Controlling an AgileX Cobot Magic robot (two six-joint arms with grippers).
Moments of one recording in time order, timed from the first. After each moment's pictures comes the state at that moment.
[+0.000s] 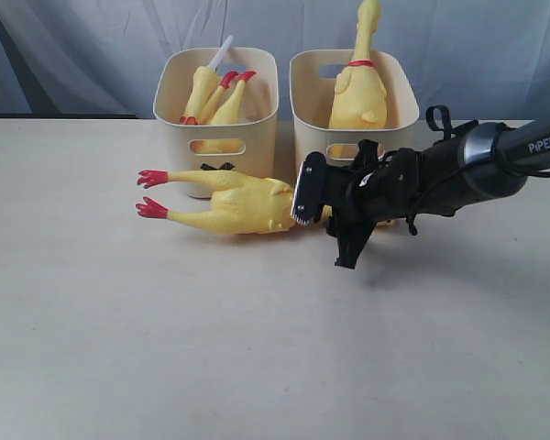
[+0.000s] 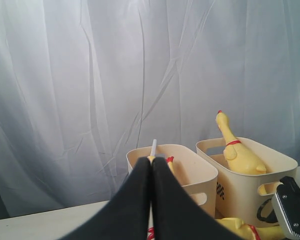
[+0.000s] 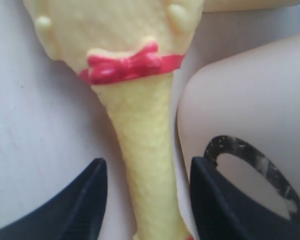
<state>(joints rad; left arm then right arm) -0.14 0.19 -0.29 1.75 -0.16 -1.77 0.45 2.09 -1.13 0.42 -0.02 -1.44</state>
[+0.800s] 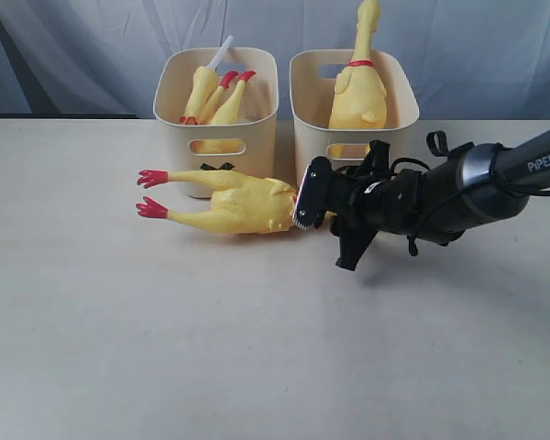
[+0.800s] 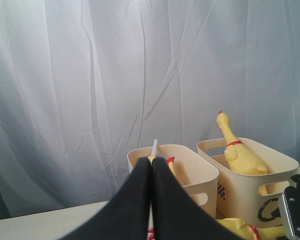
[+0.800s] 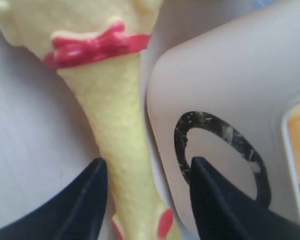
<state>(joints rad) -0.14 0.19 -0.29 1.75 -0.16 -1.77 0.49 2.07 -1.04 0.62 -0.26 -1.58</state>
